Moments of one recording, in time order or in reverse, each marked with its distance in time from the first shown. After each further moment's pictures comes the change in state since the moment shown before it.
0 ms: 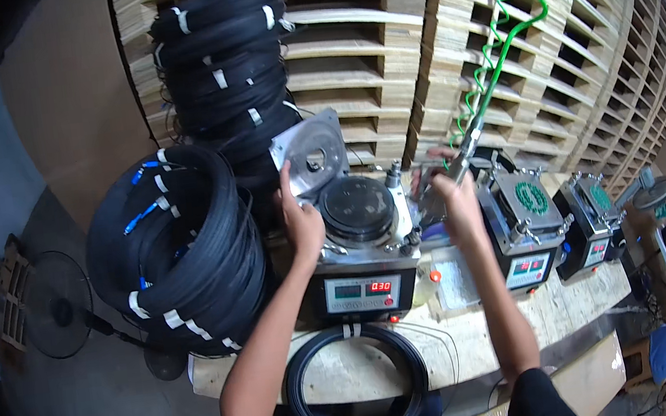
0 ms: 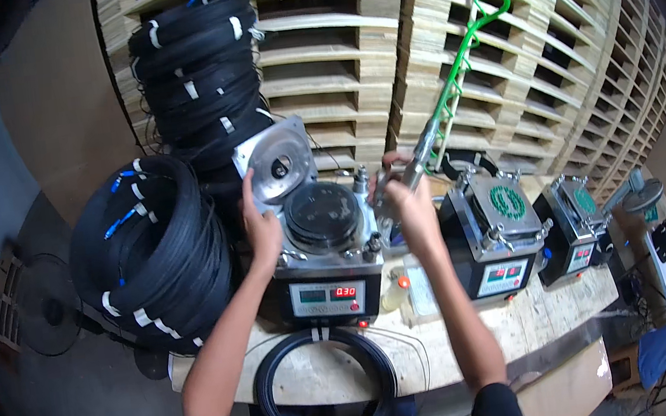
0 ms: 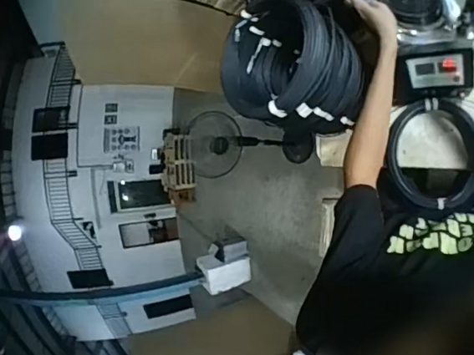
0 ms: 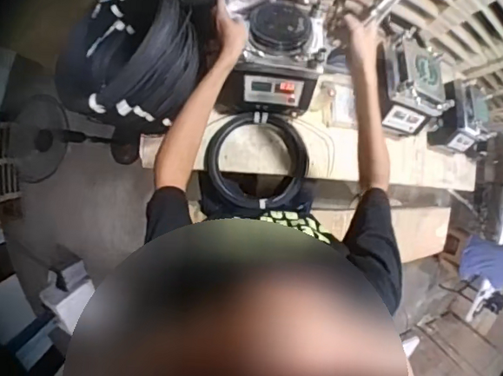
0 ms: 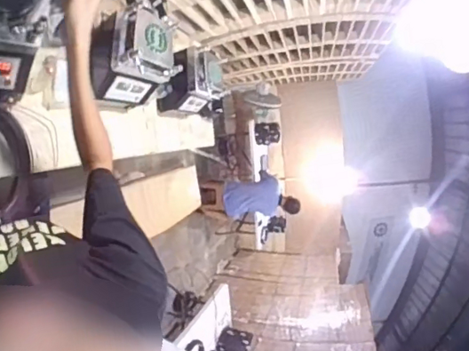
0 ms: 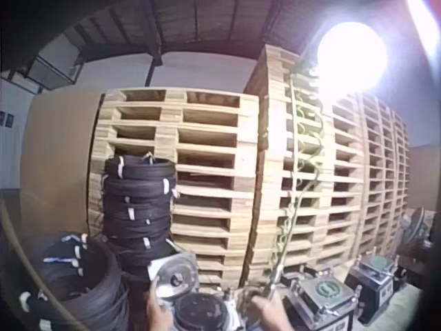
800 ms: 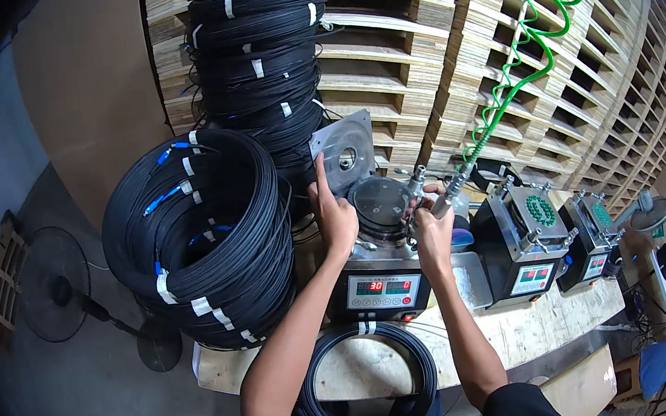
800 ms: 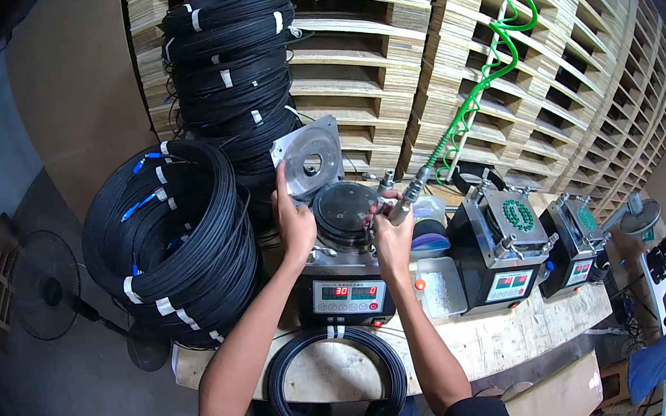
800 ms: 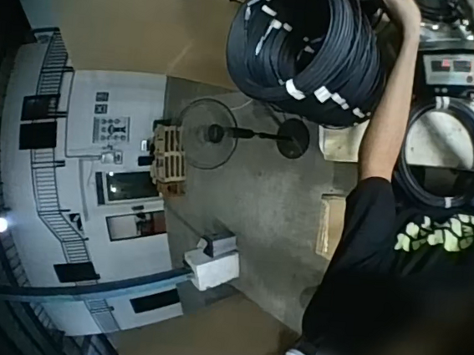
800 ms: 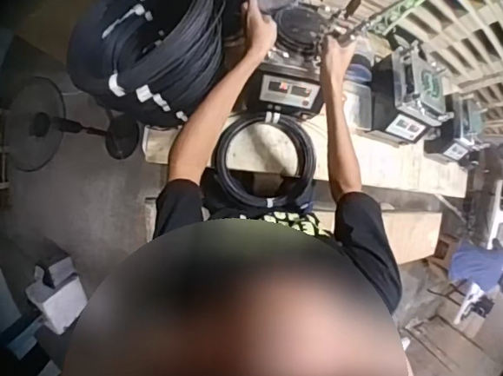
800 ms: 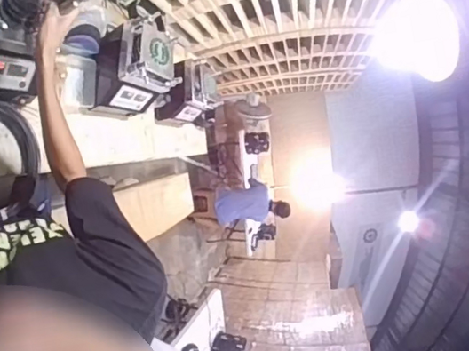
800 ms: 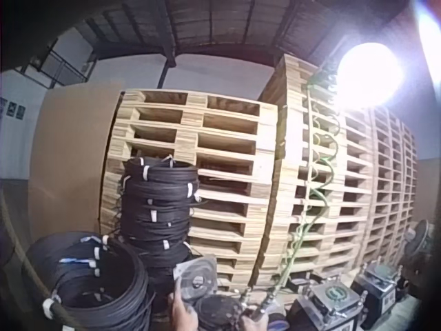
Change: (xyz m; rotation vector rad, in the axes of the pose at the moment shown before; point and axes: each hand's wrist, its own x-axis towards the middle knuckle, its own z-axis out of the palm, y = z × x) left_hand 0.003 0.011 -0.005 -0.021 -0.046 -0.084; right_hand -0.029 0.071 0.068 0.032 0.231 -0.058
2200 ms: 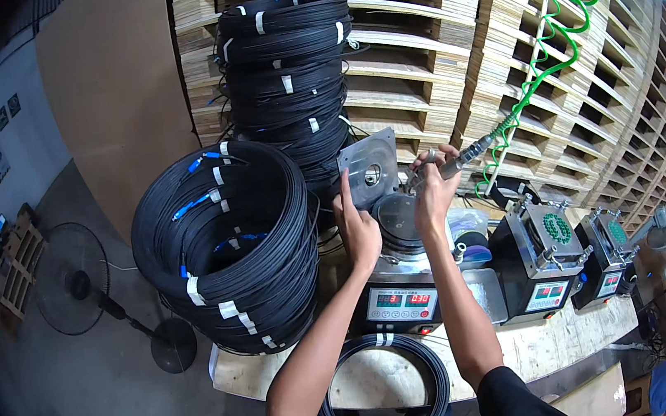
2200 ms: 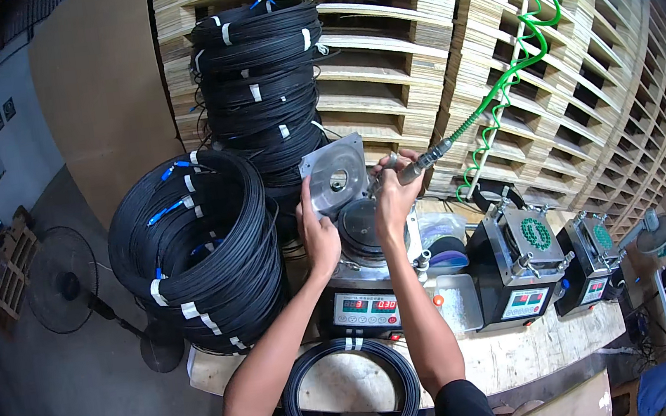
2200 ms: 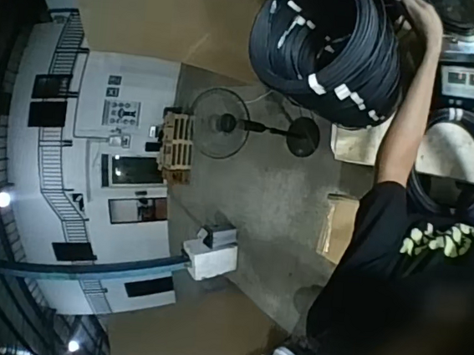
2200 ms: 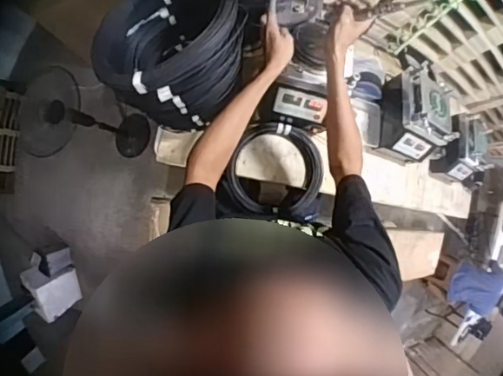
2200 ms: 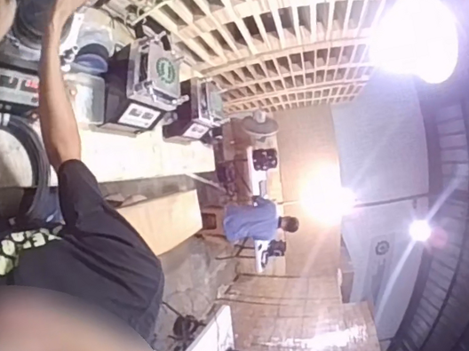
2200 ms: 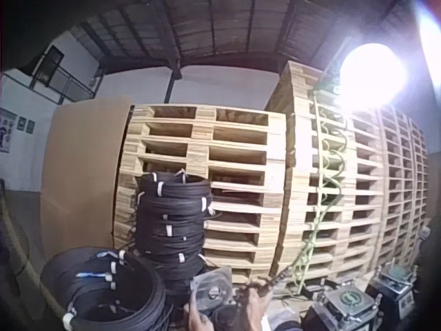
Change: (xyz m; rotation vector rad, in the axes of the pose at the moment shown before) left_hand -0.003 0.012 -0.003 -0.079 0.028 0.009; right_hand 0.077 0.000 0.068 0.320 -0.008 -0.272
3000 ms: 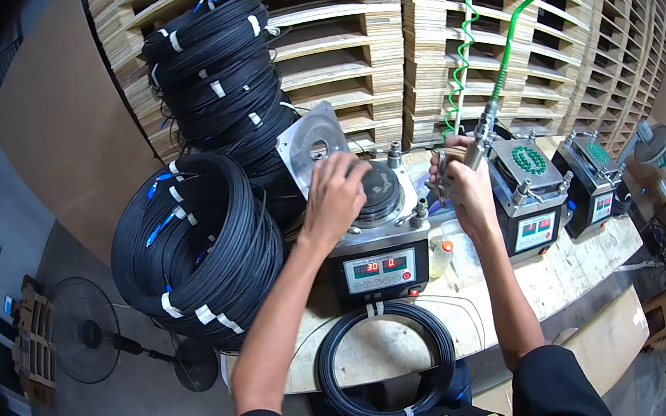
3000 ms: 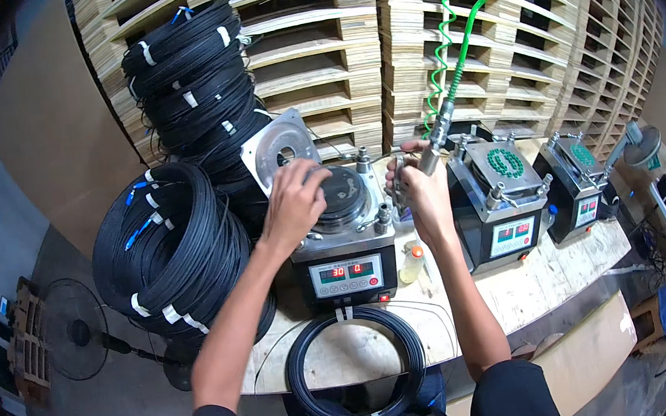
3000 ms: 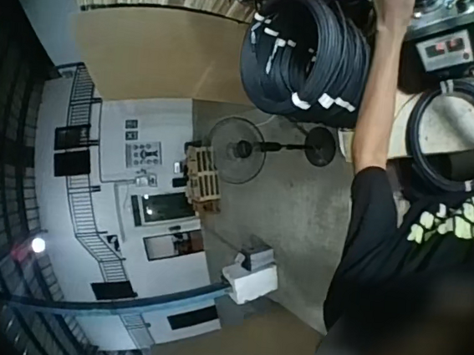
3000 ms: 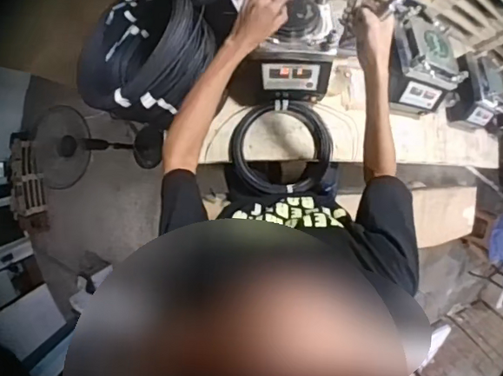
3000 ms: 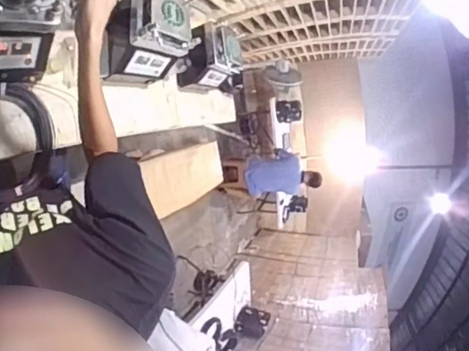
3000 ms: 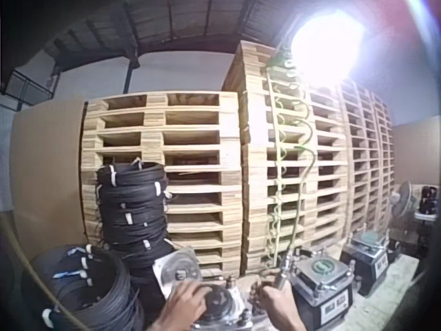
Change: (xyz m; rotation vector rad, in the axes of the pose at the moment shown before) left_hand 0.016 0.039 -0.011 0.437 -0.537 0.847; right_hand -0.040 -0.143 -0.080 -0.245 -0.023 0.317
